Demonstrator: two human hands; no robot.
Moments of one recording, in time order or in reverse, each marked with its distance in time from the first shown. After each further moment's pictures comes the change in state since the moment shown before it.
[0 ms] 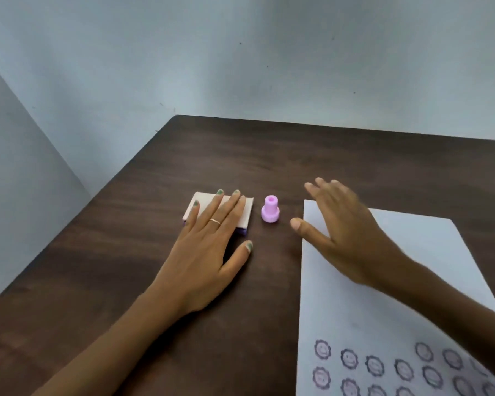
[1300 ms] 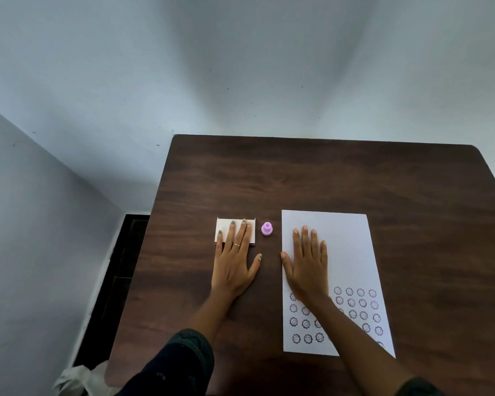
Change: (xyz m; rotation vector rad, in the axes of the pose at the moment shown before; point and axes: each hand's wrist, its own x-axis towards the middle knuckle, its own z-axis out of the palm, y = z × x) left_hand 0.007 0.013 -0.027 0.047 -0.268 -0.109; right_hand -0.043 -0.046 0.016 -0.078 -0.050 0.419
